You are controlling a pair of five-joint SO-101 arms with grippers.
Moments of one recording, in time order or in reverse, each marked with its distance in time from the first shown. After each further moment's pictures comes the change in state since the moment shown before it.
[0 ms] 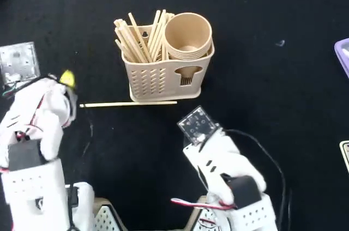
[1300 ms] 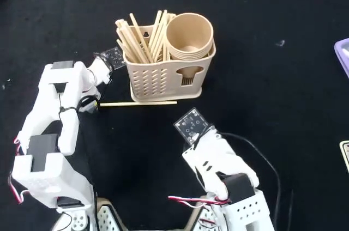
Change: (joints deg) left arm 9.3 71.4 -27.5 -3.6 -61.6; right arm 0.0 -0.1 10.6 -2.6 0.0
